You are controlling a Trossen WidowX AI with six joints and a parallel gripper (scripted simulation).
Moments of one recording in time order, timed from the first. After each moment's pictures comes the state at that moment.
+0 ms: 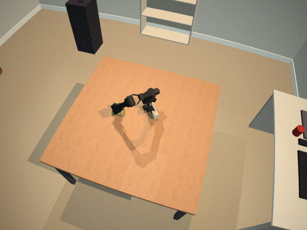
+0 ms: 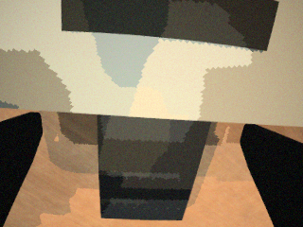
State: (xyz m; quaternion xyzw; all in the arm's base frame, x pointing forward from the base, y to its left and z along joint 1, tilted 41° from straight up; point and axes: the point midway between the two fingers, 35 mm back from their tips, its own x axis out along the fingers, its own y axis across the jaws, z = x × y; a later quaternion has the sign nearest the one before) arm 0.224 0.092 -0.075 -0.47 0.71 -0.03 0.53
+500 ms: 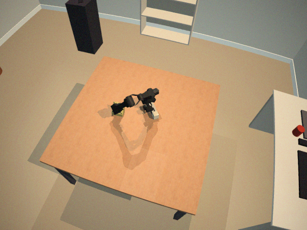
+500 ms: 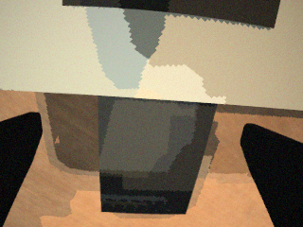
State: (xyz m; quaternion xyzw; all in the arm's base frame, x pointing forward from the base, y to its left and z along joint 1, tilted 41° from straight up) arm 0.221 0.089 -0.074 -0.47 0.71 -0.03 0.53
